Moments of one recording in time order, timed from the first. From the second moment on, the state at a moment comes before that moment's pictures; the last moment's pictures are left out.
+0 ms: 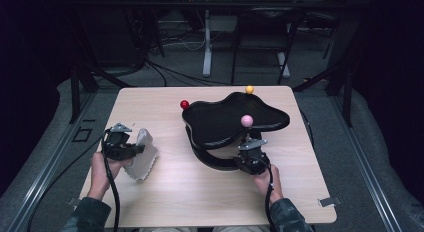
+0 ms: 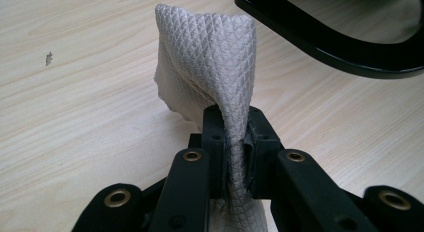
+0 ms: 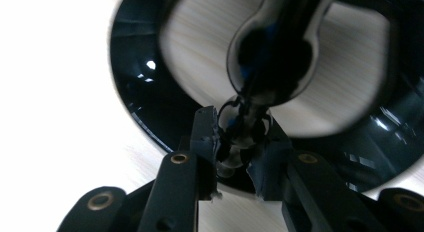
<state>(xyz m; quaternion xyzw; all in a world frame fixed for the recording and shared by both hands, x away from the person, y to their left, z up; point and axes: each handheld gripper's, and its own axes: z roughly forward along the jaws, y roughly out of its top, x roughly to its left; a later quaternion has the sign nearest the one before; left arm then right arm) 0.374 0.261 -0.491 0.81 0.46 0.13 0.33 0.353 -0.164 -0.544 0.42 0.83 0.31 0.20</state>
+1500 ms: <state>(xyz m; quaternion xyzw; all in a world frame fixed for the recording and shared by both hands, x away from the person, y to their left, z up) 0.450 0.210 -0.466 0.83 0.43 0.15 0.32 0.367 -0.146 -0.542 0.40 0.82 0.33 0.23</state>
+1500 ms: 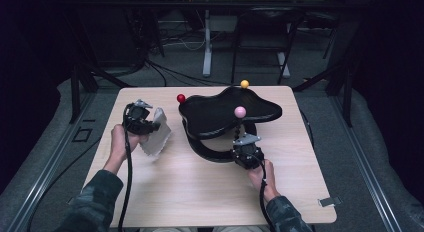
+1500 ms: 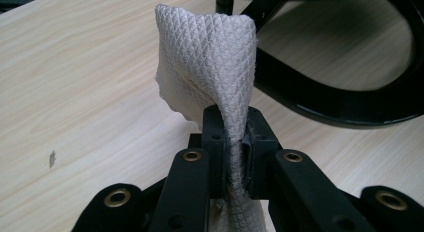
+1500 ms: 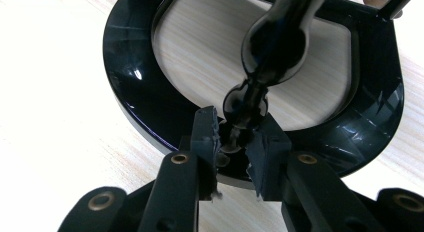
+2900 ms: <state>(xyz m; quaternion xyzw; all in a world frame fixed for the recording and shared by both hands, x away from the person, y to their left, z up) 0.464 0.158 -0.448 0.85 0.37 0.11 0.35 0.368 -0.146 -0.544 0.41 0.82 0.33 0.22</state>
